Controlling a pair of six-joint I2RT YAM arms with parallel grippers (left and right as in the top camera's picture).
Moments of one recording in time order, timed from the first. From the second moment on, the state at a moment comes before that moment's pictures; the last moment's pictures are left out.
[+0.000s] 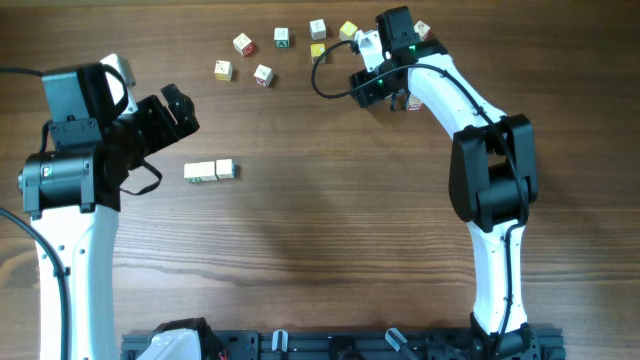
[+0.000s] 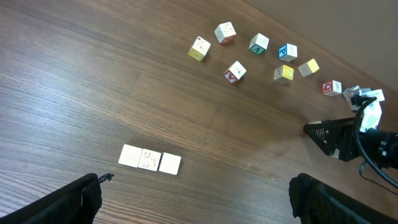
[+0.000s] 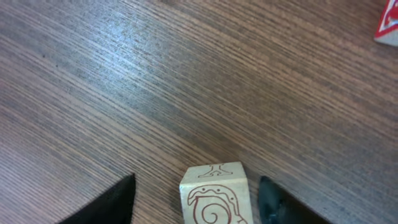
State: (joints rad) left arm 0.12 1.26 1.37 -0.96 0.15 -0.36; right arm 0.29 2.37 1.91 -0.68 -0.19 -0.17
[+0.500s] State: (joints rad) left arm 0.12 1.26 1.37 -0.96 0.15 -0.36; right arm 0.29 2.37 1.91 -0.71 -0.18 -0.11
